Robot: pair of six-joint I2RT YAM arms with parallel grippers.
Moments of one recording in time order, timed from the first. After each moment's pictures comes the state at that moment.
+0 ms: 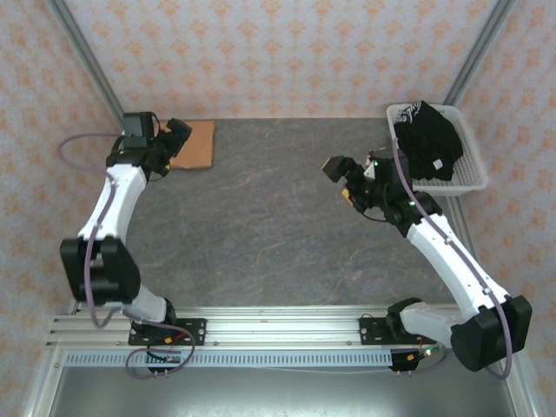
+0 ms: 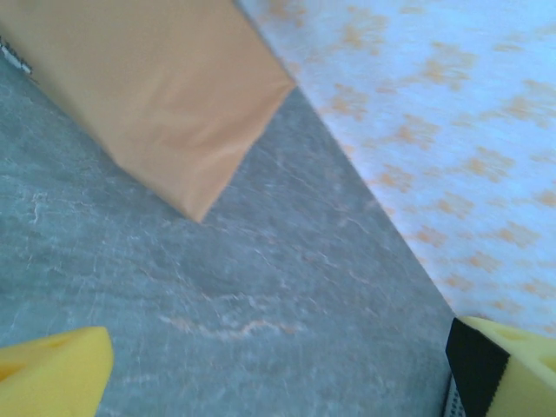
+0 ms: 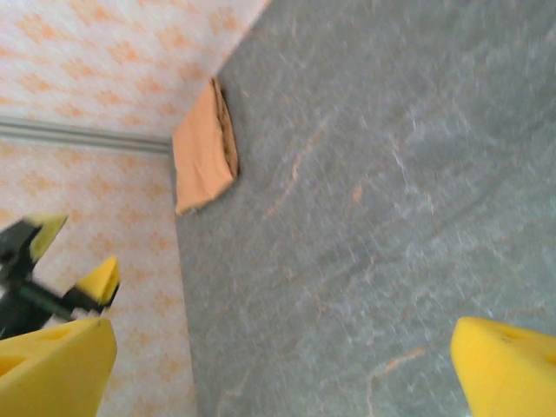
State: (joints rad) left arm 0.07 1.38 1.32 -0.59 0.12 -0.89; right arm 0.34 1.11 1.08 -0.51 -0.27 0.99
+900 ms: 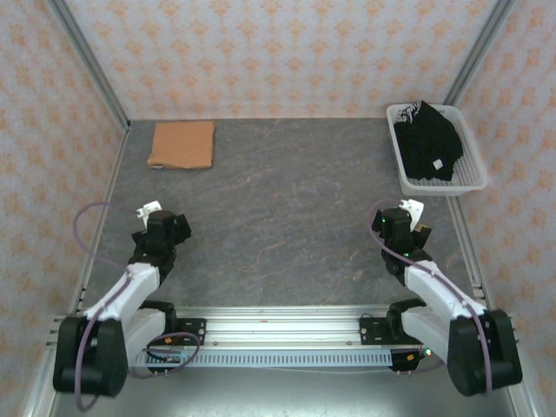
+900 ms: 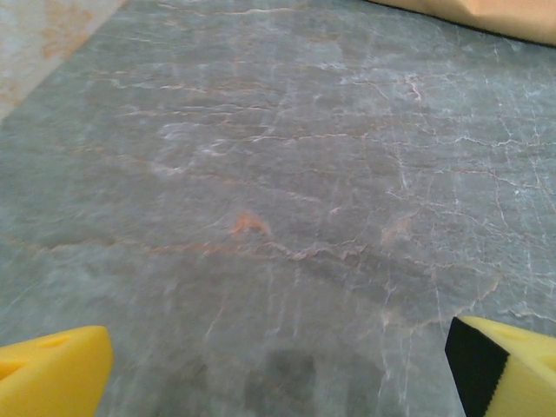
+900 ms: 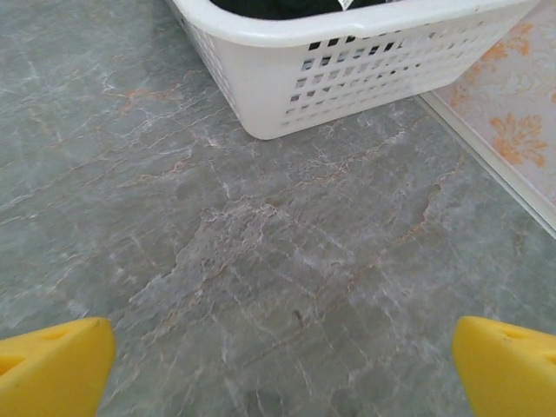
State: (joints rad) left arm -0.01 1.08 0.32 0.05 -0.41 -0.32; right arm 0.16 1.03 0.32 0.06 0.53 0.31
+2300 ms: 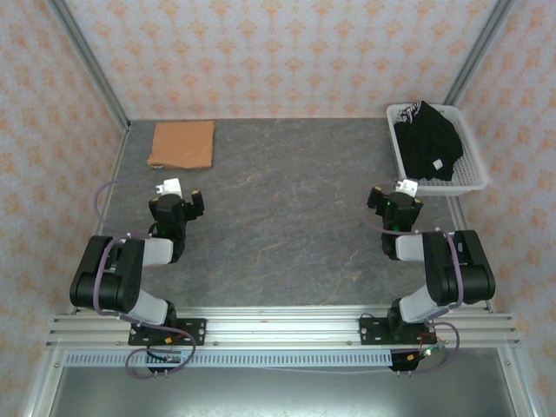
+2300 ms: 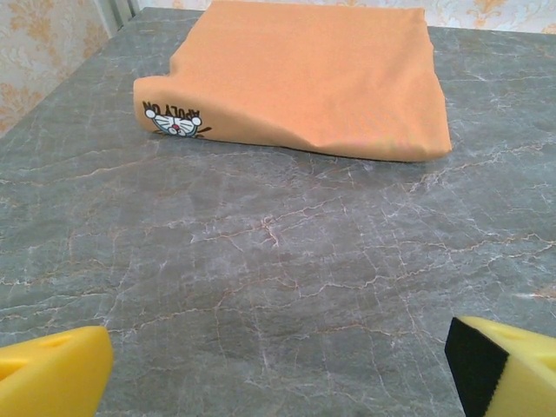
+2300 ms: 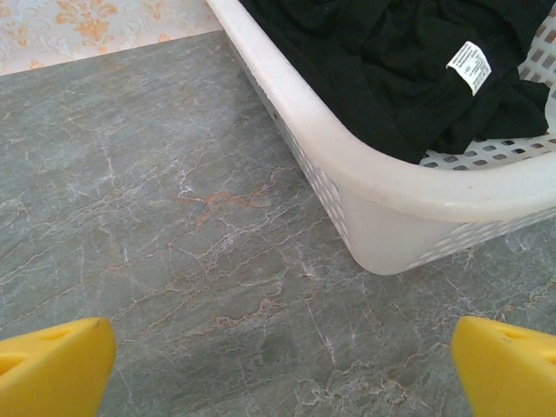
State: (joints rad) left arm -0.02 1.48 0.38 0.67 -0.29 -0.12; right arm 0.04 1.52 0.39 0.71 0.30 0.20
